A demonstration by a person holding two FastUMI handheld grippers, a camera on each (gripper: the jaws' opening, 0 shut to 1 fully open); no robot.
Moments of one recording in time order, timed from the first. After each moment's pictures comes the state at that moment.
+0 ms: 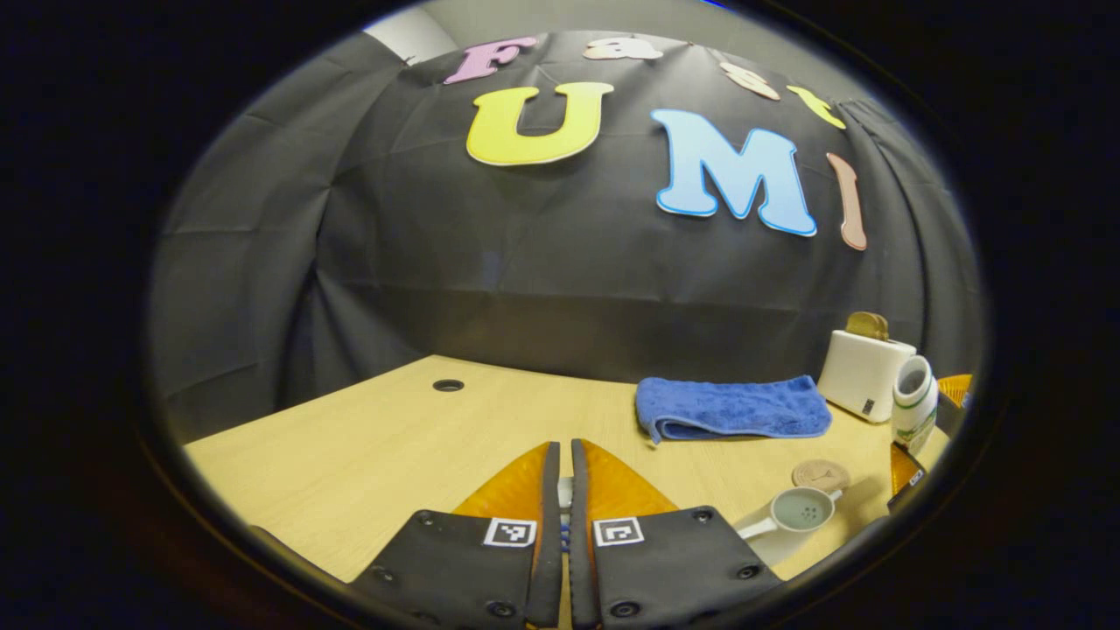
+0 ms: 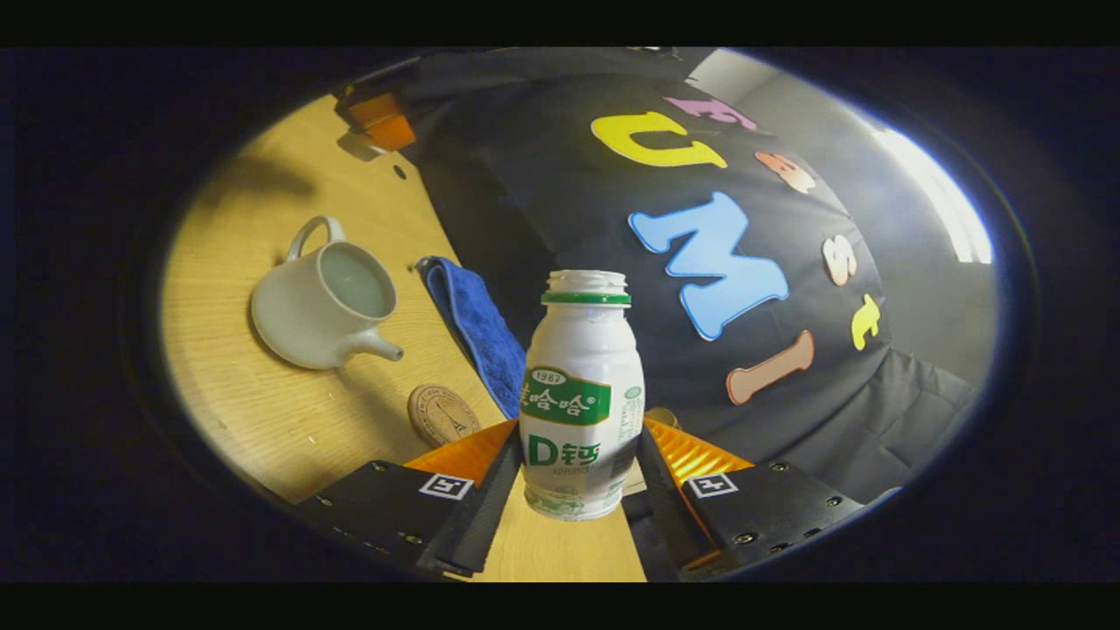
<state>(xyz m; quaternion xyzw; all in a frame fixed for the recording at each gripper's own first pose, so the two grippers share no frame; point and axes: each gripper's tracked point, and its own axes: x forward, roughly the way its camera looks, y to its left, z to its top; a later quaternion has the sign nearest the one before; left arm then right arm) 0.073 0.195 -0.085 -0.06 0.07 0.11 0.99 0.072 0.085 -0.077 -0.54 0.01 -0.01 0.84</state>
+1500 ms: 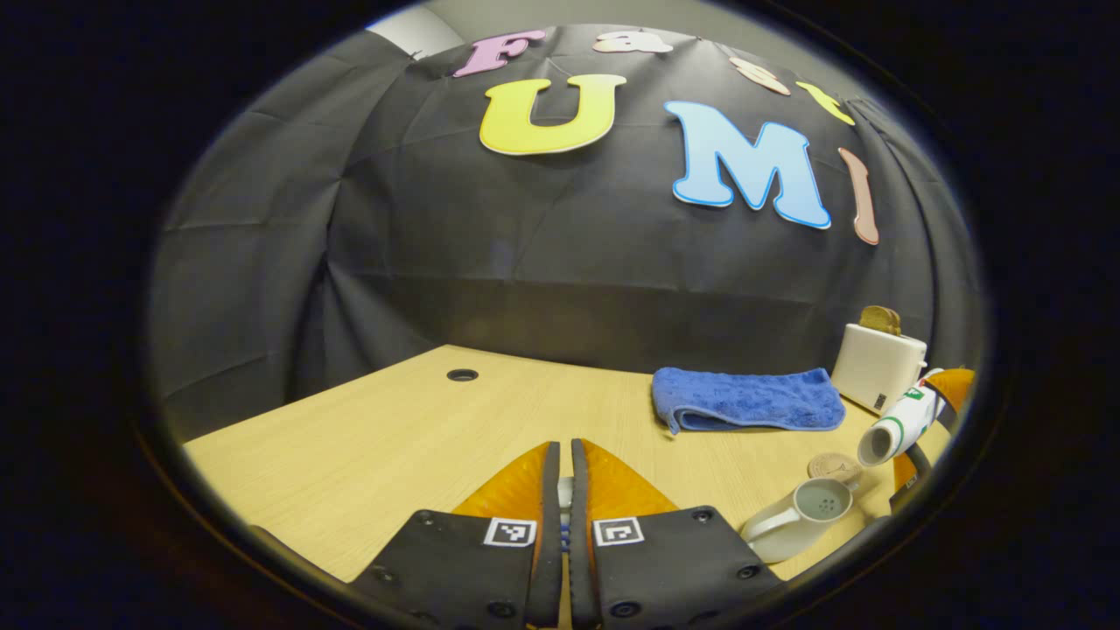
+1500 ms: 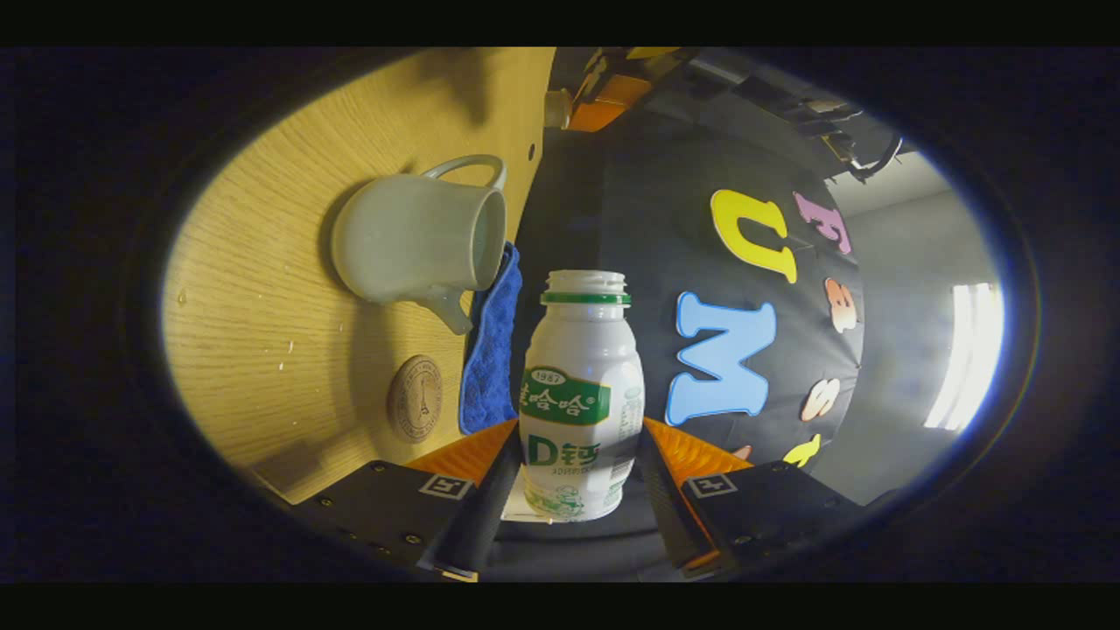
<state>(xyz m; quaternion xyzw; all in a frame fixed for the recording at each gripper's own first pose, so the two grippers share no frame) 0.070 0.204 -0.095 -0.06 0.08 0.13 0.99 0.072 0.100 -0.086 -0.74 -0.08 0.01 0.67</state>
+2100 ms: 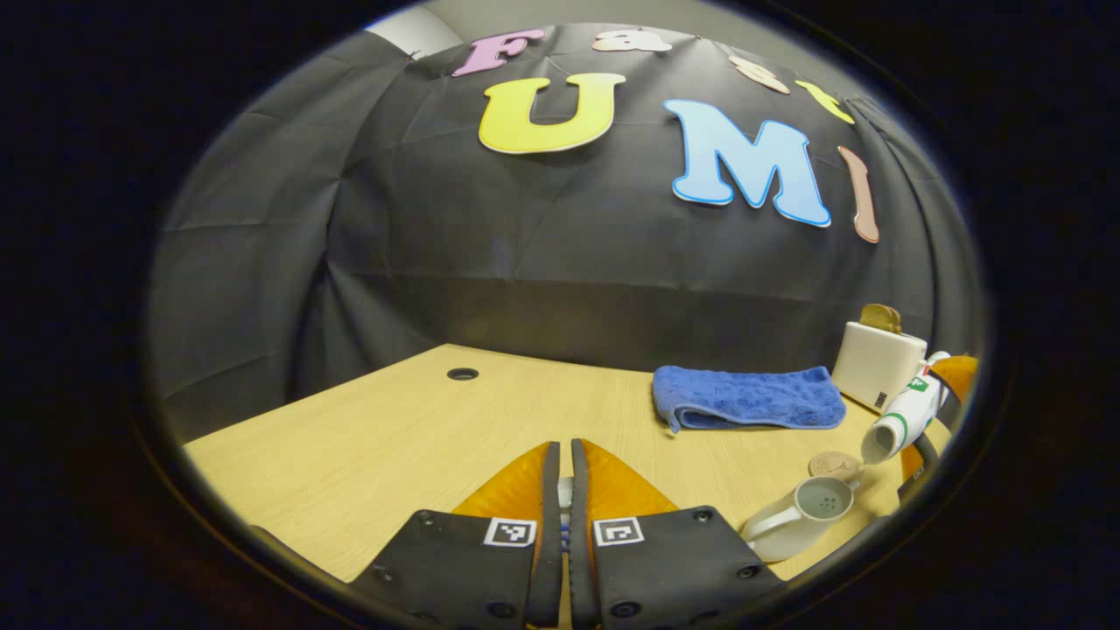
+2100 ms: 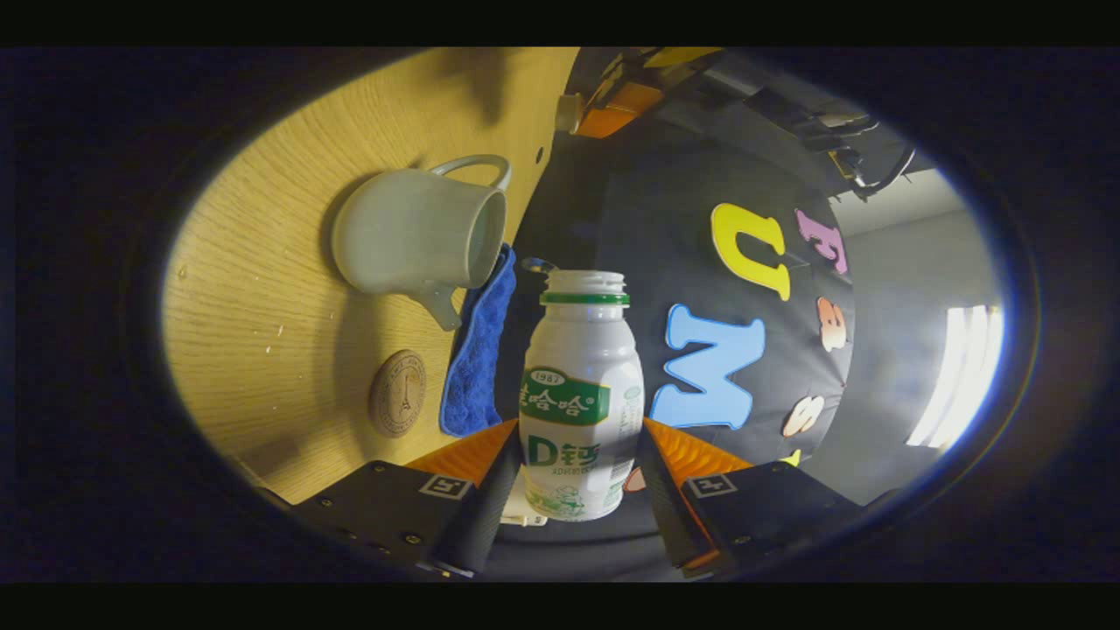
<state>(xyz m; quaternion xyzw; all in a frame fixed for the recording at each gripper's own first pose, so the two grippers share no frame) 0.070 0.203 -0.095 -0.06 0.08 0.13 0.99 0.069 0.106 -0.082 -0.76 -0.10 0.01 0.65</state>
